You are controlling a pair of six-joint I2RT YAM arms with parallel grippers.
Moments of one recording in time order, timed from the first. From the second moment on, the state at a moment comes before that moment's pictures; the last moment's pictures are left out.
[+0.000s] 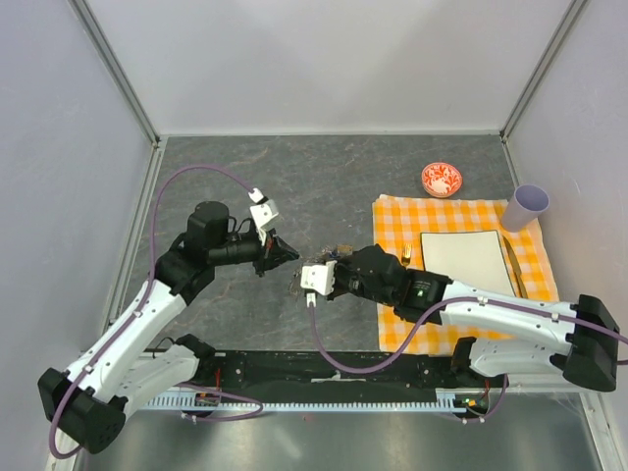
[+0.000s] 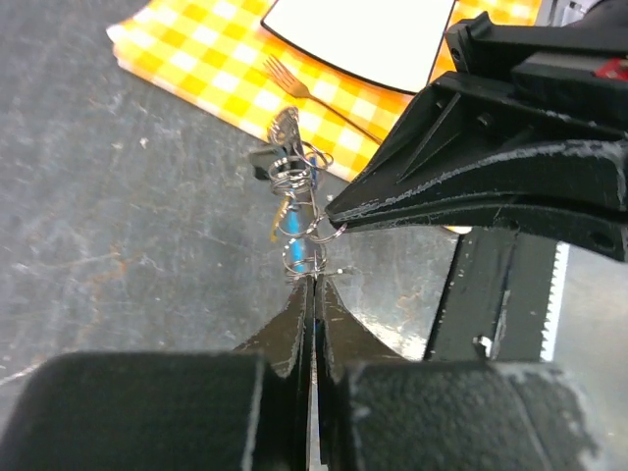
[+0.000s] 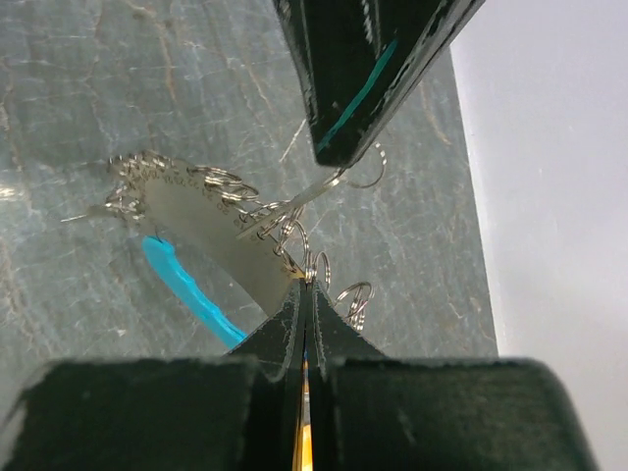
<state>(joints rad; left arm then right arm) -0.49 0.93 0.83 -0.35 0.69 0.08 1.15 1.17 0.81 -0.01 0.13 -0.73</state>
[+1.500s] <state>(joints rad) -0.69 0.81 0.76 -0.31 0.59 0.47 0.99 1.11 0.90 -0.15 -0.28 -0.57</state>
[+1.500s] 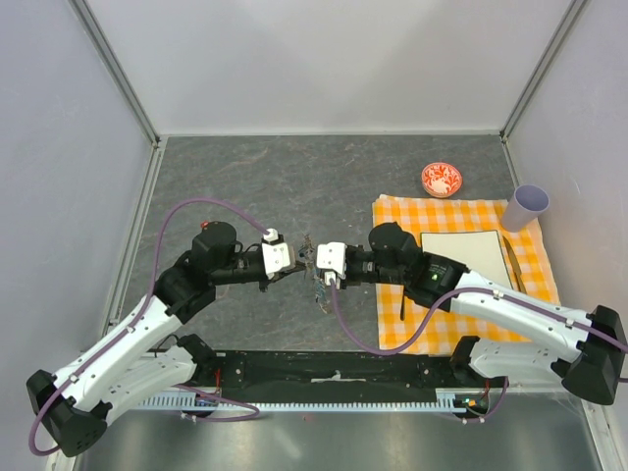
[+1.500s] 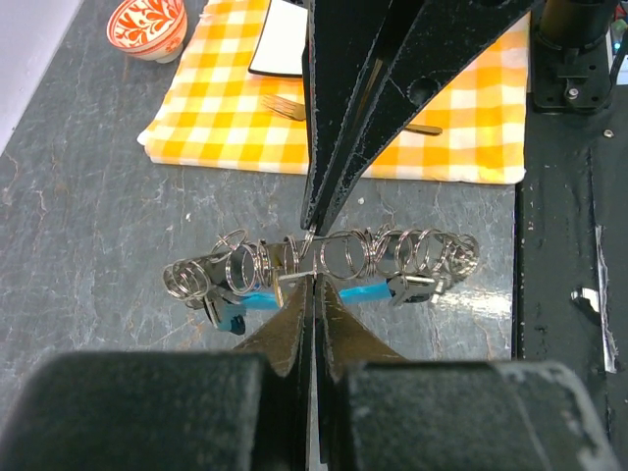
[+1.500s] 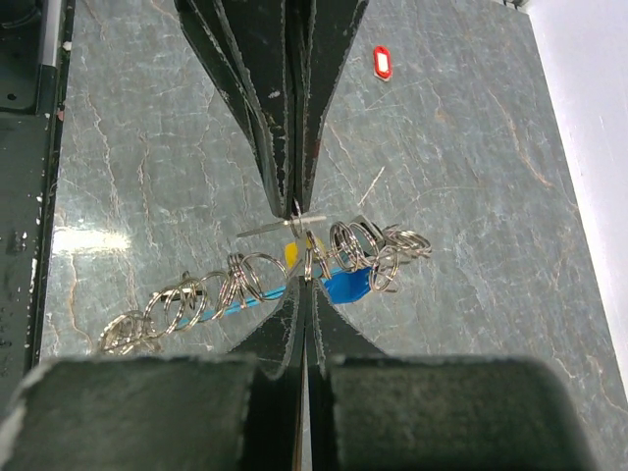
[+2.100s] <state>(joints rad) -0.70 0.81 0.75 -0.29 0.57 0.47 0.99 1.13 0.90 -0.16 -0.30 -0.57</state>
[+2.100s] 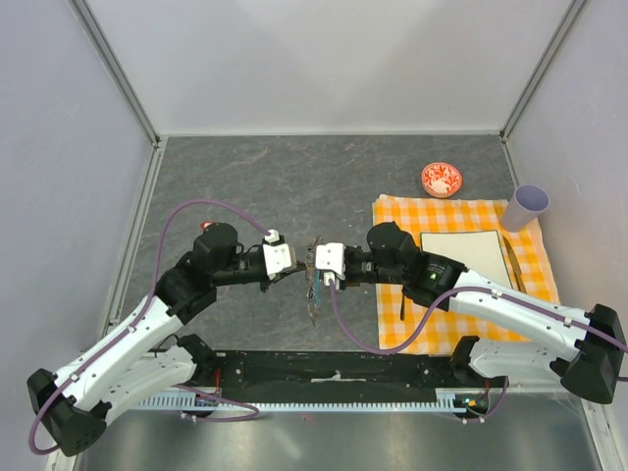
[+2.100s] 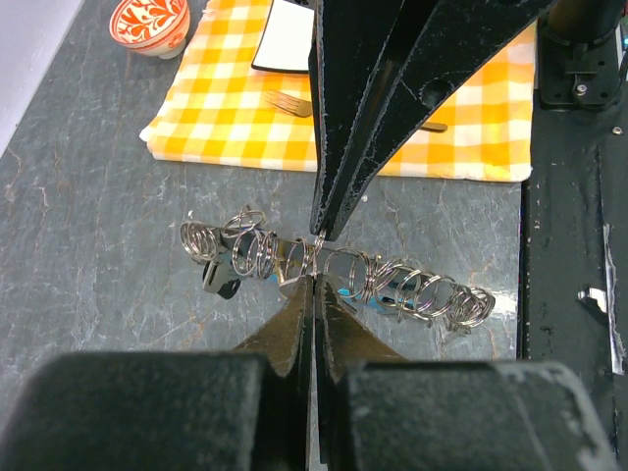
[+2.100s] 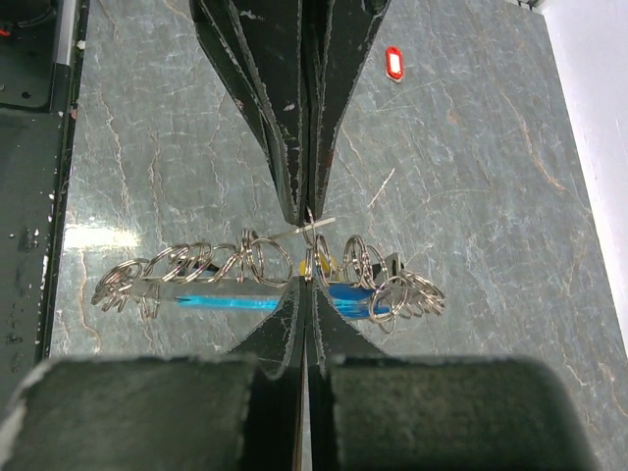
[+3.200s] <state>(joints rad) -0.73 0.84 0.75 -0.32 0.47 0.51 0.99 1.13 0.90 -0.20 -0.28 -0.57</state>
